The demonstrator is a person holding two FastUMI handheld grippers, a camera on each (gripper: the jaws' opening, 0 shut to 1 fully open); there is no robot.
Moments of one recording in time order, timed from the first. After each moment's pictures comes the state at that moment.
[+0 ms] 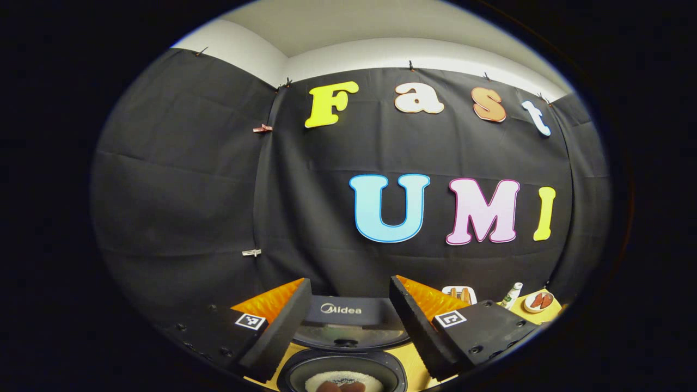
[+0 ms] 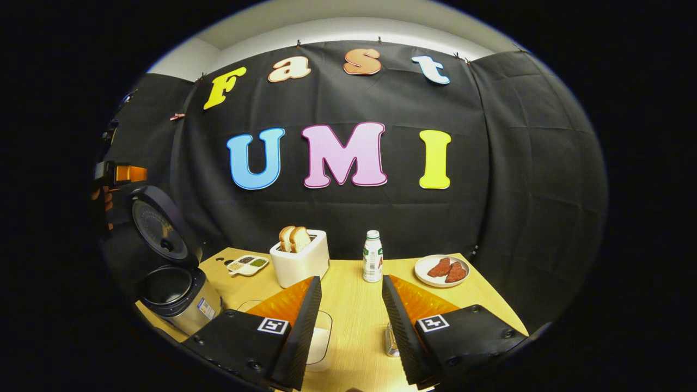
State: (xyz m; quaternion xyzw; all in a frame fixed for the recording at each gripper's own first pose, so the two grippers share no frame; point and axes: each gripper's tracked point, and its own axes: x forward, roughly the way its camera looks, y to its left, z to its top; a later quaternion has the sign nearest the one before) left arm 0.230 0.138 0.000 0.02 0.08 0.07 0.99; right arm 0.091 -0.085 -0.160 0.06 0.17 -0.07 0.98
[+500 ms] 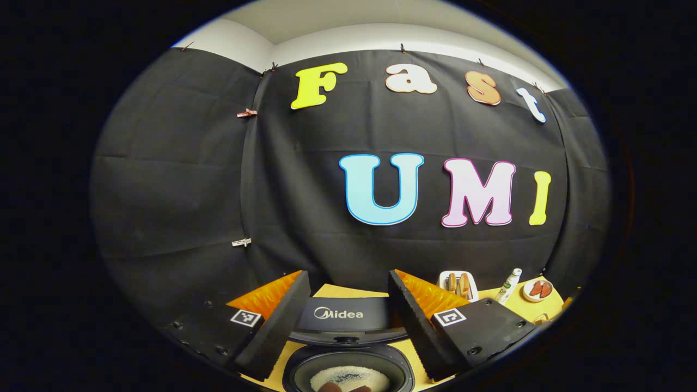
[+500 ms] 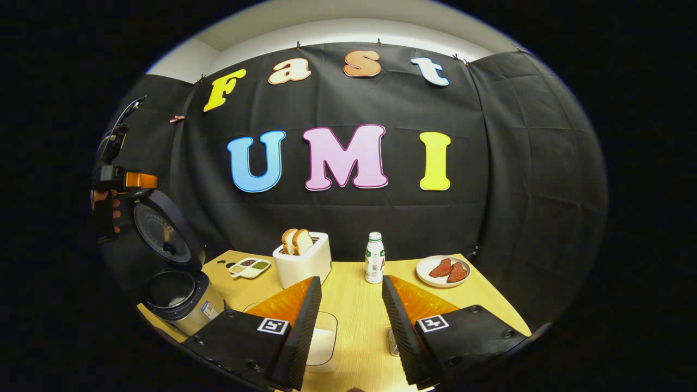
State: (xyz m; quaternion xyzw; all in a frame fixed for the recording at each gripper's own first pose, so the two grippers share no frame) left arm 0.239 0.139 -0.017 0.03 0.12 0.04 0.99; right arm 0.091 -0.081 -0.156 0.08 0.17 -0.07 0.98
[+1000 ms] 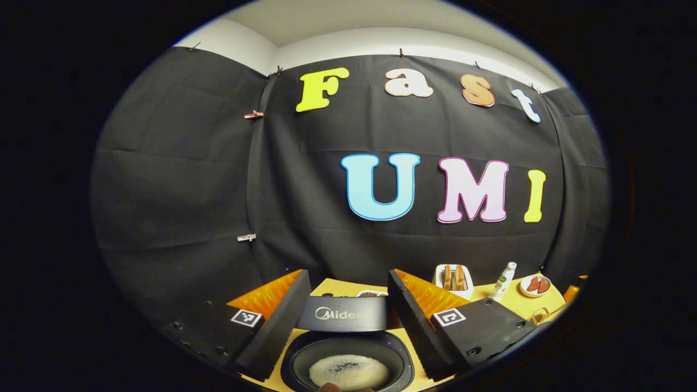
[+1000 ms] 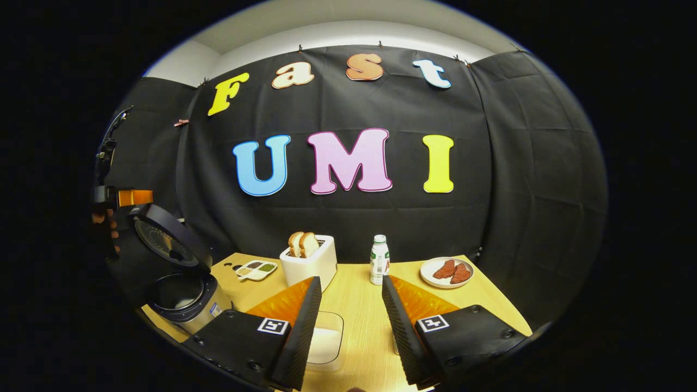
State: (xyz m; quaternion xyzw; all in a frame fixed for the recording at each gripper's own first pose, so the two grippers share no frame) left arm 0.180 0.134 -0.038 0.03 0.12 0.05 0.99; right arm 0.079 -0.072 -0.144 0.07 0.16 -0.06 0.98
